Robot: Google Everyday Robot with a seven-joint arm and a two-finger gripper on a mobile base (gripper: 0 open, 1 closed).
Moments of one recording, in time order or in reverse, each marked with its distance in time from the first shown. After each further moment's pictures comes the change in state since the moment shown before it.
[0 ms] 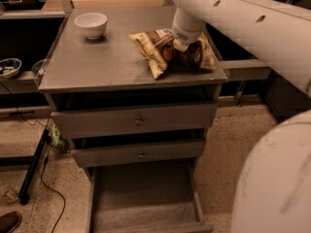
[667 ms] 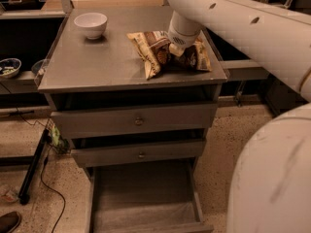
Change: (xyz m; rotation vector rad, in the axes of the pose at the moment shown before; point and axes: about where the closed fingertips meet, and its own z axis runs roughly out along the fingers) arm -0.005 0.018 0.014 -0.058 -0.008 -0.013
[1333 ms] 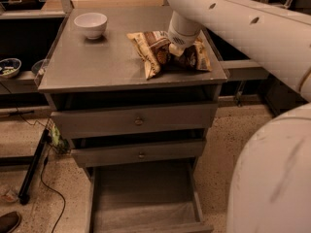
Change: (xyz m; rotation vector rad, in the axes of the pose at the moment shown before) arm 0.000 0.000 0.000 0.000 0.000 0.000
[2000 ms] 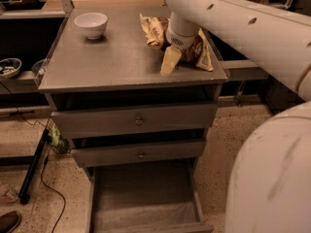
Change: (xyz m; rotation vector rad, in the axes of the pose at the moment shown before) arm 0.000 0.000 0.000 0.000 0.000 0.000
